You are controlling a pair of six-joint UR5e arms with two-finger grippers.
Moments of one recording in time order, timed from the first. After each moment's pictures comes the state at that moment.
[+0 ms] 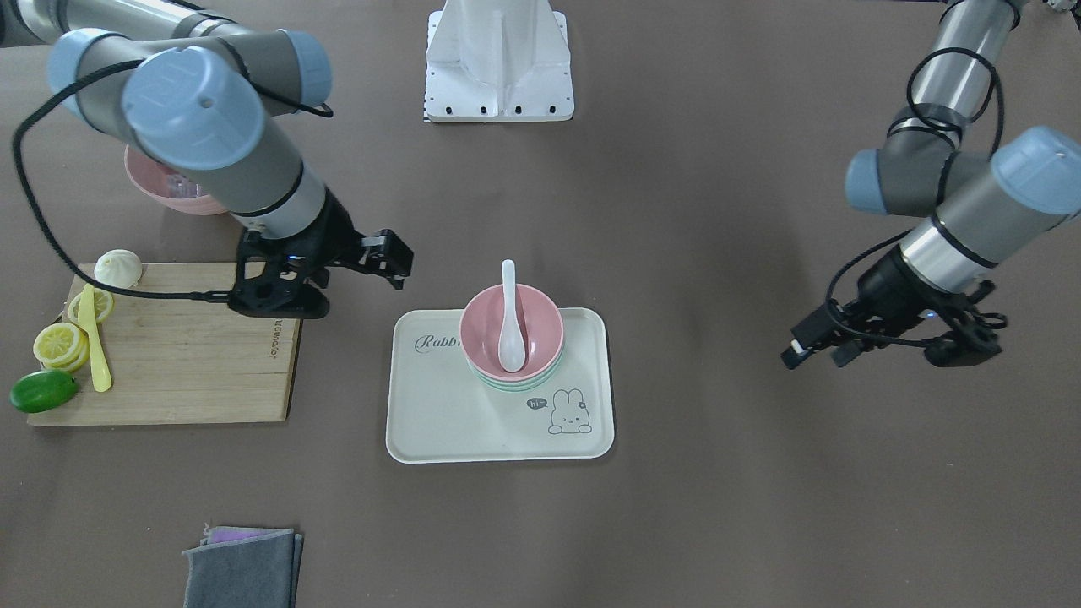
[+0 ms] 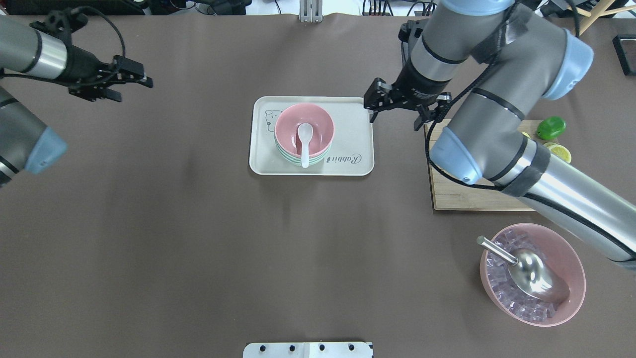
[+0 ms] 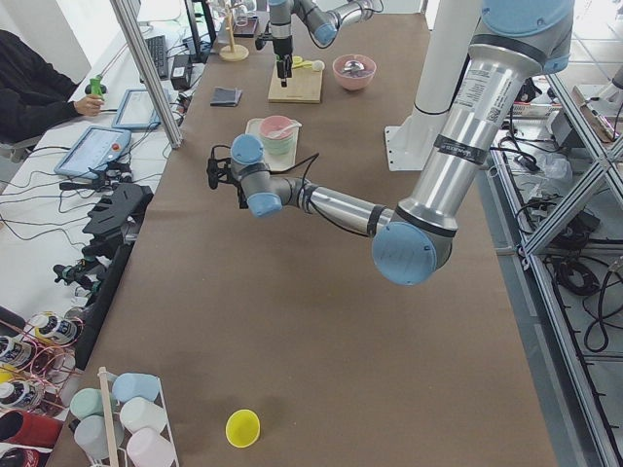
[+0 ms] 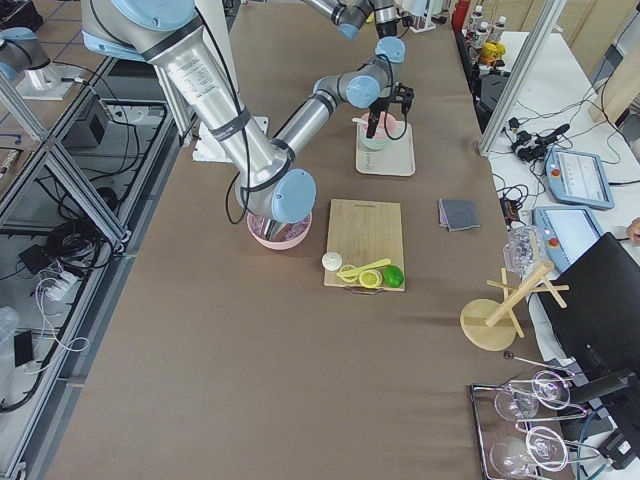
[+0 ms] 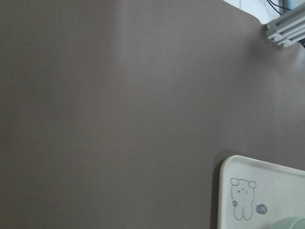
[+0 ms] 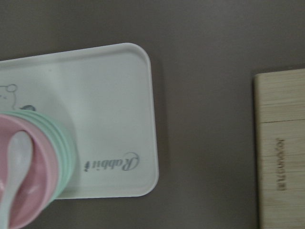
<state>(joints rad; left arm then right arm) -1.10 -1.93 -1.43 -2.35 -2.28 -1.14 0.87 -0.96 1.72 -1.70 2.25 0.99</state>
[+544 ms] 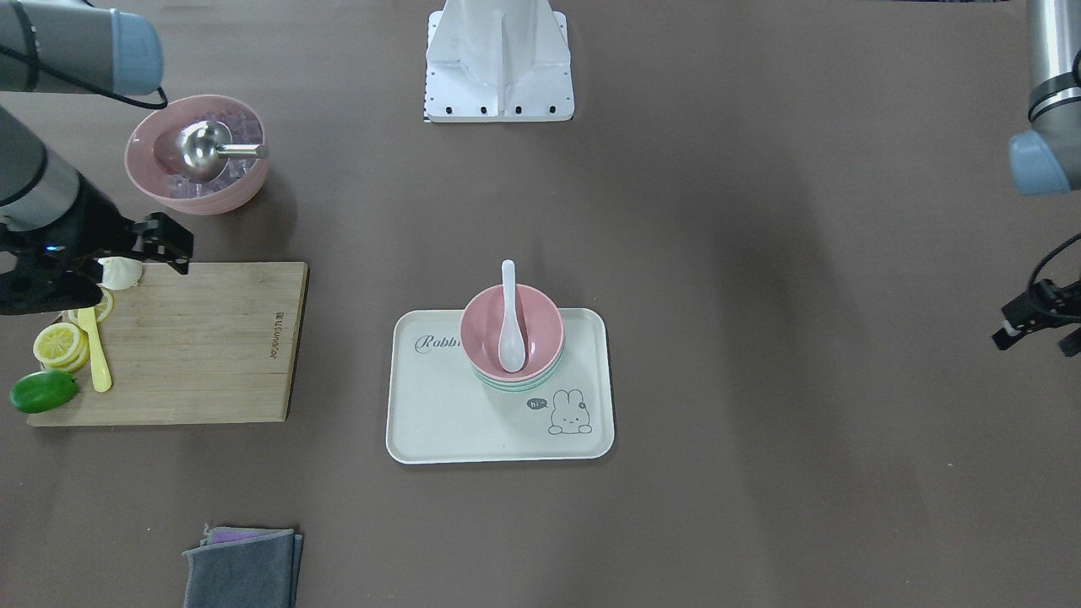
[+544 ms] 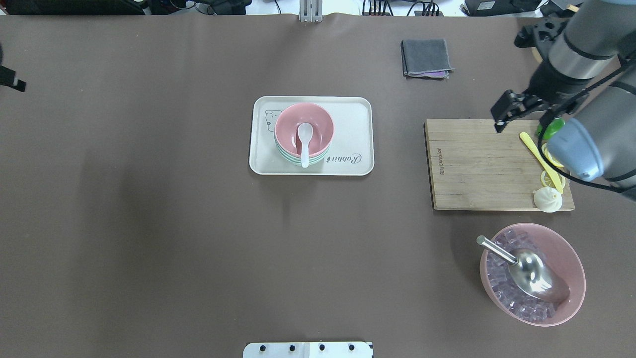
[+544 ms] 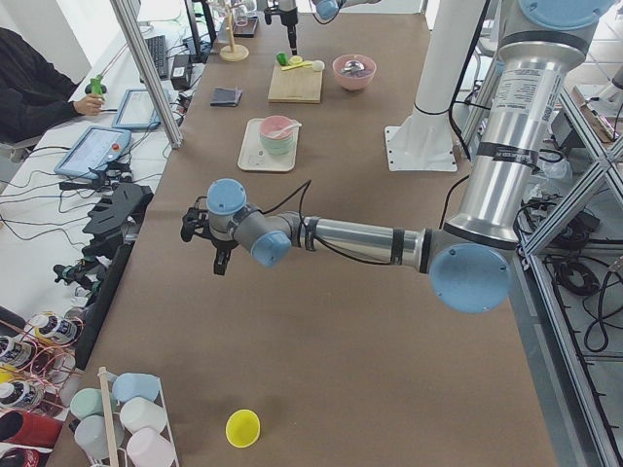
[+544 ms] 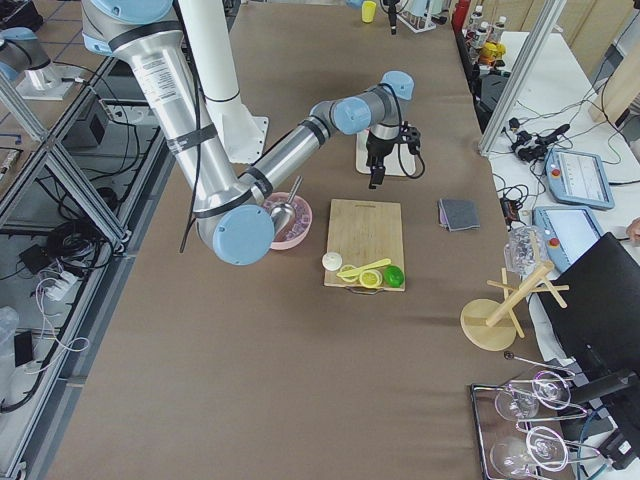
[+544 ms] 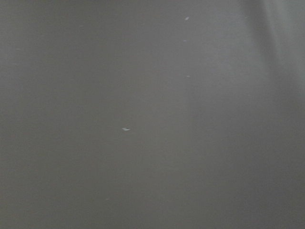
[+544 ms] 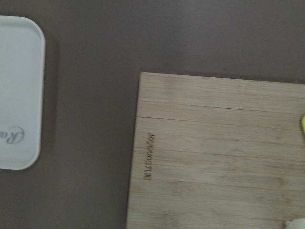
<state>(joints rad) -1.36 -1.76 -1.42 -2.13 -2.35 -0.46 1.07 -1.24 1.88 -1.90 2.25 0.47</state>
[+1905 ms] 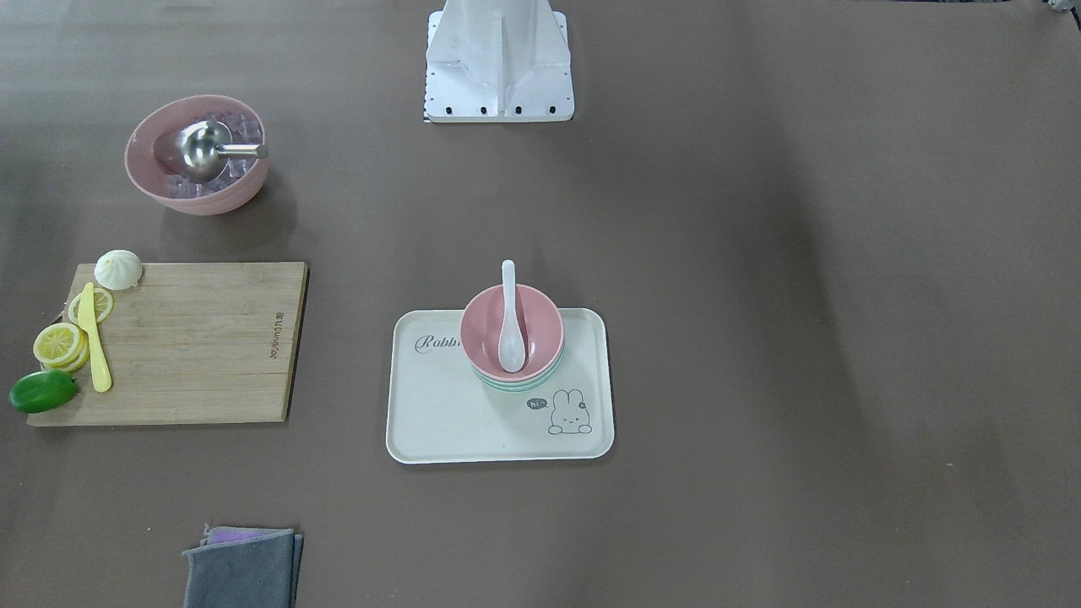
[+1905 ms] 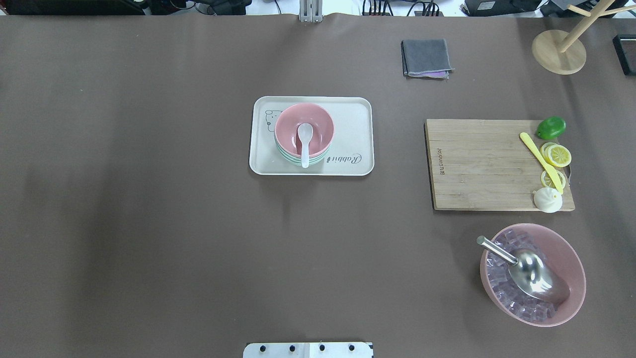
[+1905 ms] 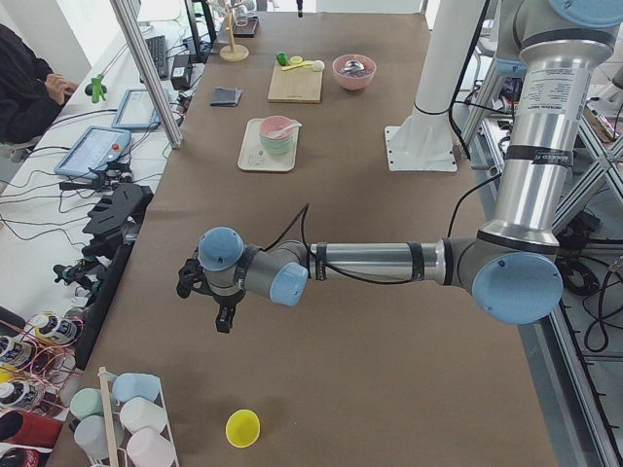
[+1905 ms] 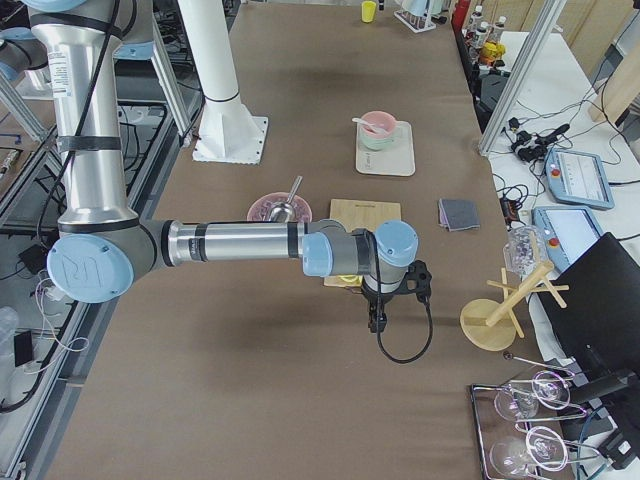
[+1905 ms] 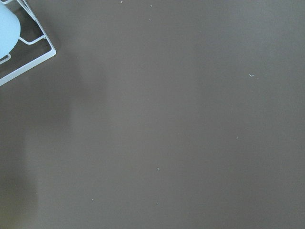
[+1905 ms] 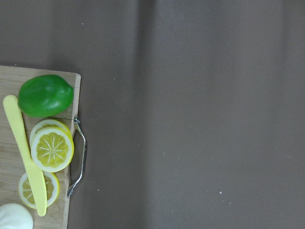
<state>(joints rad) -1.48 -1.73 -1.41 -1.87 -2.38 -0.21 1.50 -1.53 1.58 -1.57 2.39 0.01</state>
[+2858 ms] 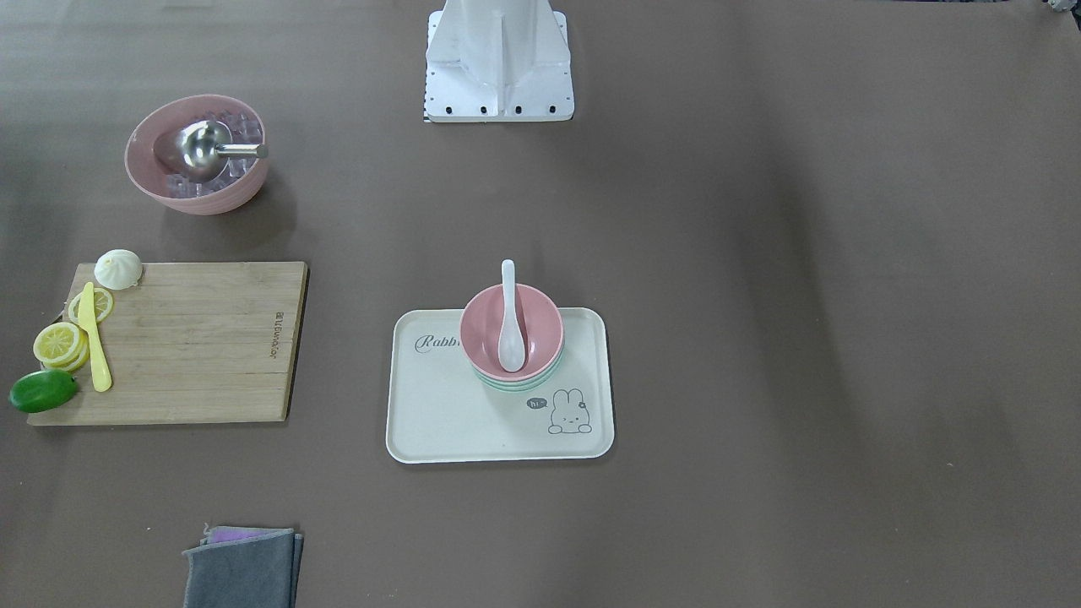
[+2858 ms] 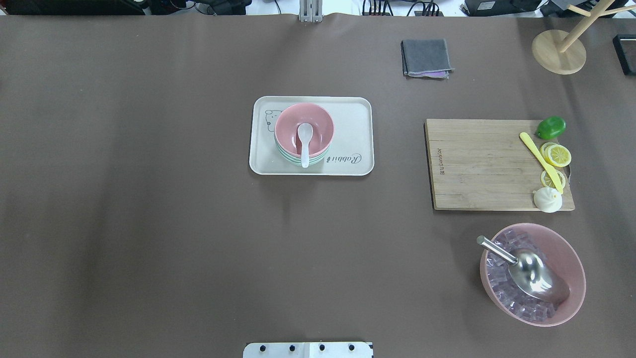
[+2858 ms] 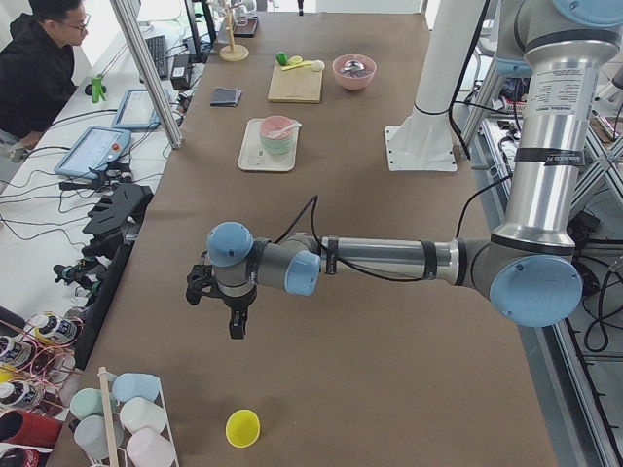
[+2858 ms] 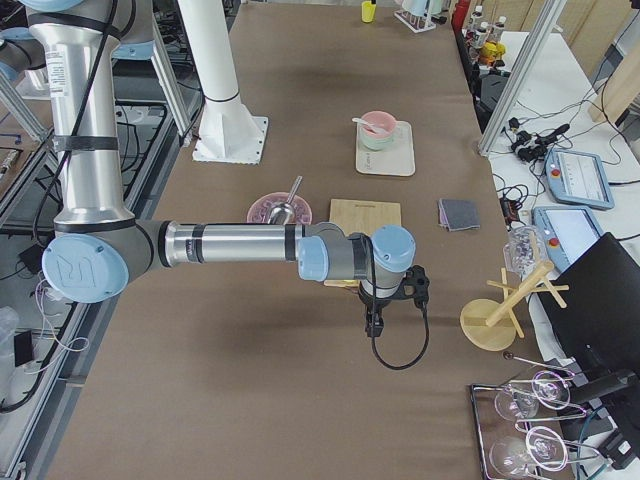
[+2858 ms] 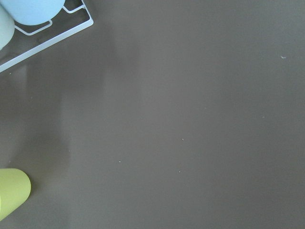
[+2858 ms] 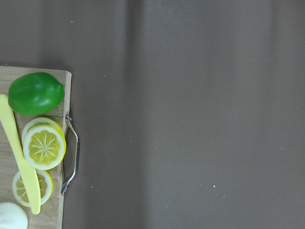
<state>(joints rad) -1.53 -1.63 -1.49 -1.77 -2.34 -0.20 1.51 -1.54 1.58 -1.57 2.39 0.01</state>
